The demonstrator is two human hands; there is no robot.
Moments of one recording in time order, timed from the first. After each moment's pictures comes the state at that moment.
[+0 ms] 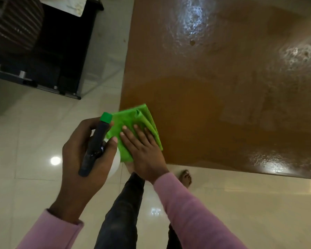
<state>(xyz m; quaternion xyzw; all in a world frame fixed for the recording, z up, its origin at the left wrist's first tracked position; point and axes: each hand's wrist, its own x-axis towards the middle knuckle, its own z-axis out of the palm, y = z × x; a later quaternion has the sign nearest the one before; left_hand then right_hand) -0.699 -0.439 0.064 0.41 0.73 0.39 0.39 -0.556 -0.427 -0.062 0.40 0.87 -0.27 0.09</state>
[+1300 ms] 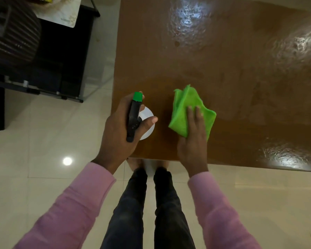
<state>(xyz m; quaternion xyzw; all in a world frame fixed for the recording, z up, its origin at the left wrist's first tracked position) -0.637 -0.378 0.049 0.51 0.66 0.36 0.41 -0.448 -0.376 0.010 0.71 0.62 -0.33 -0.10</state>
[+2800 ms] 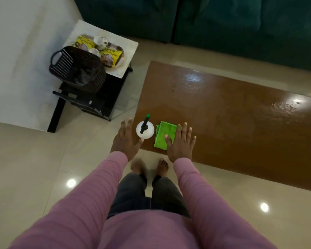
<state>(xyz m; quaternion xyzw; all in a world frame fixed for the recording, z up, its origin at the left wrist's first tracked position) -0.629 -0.481 0.195 0.49 0.81 0.07 0.31 -0.437 -0.423 0.179 0.67 0.69 -0.26 0.08</state>
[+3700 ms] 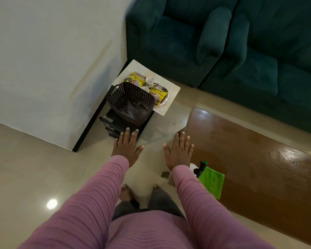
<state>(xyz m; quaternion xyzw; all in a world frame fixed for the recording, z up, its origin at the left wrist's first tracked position) -0.932 -0.481 0.214 0.50 0.81 0.00 0.30 -0.747 -0.405 0.228 0.62 0.76 -0.19 0.09</state>
